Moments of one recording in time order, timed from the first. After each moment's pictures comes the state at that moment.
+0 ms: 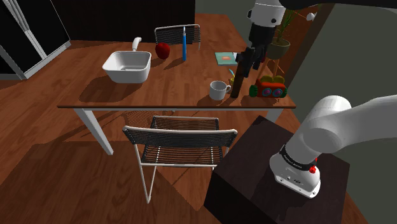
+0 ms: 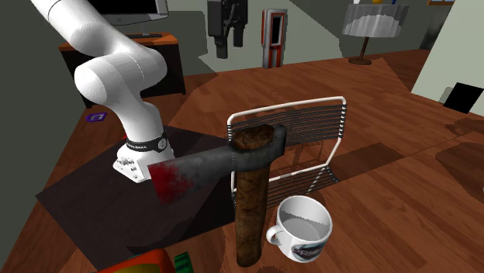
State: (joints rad) arm -0.01 -0.78 0.03 -2.41 0.10 1.58 -0.02
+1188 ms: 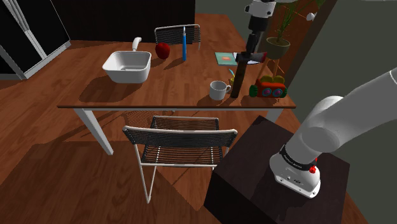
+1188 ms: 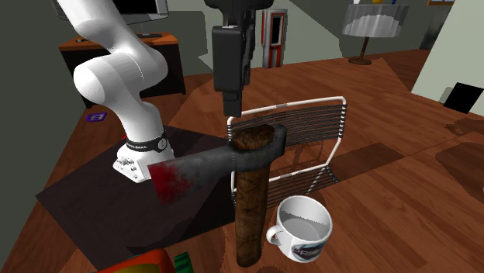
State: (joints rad) arm -0.05 -0.38 -0.31 -2.16 -0.04 1.71 -0.55
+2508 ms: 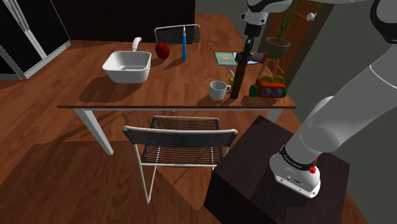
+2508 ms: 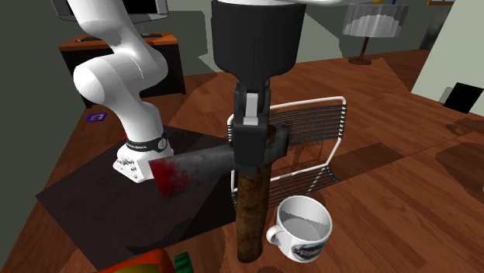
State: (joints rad) arm -0.06 -0.19 -0.40 -2.08 -0.01 1.82 -0.74
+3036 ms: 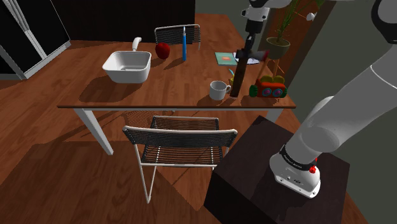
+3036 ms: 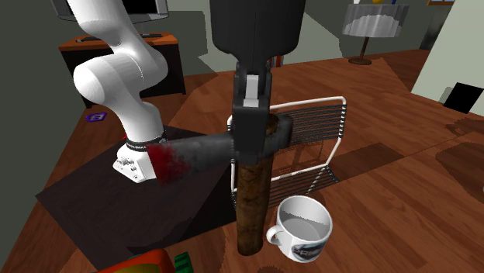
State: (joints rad) arm -0.05 -0.19 -0.40 -2.05 -0.01 1.78 -0.74
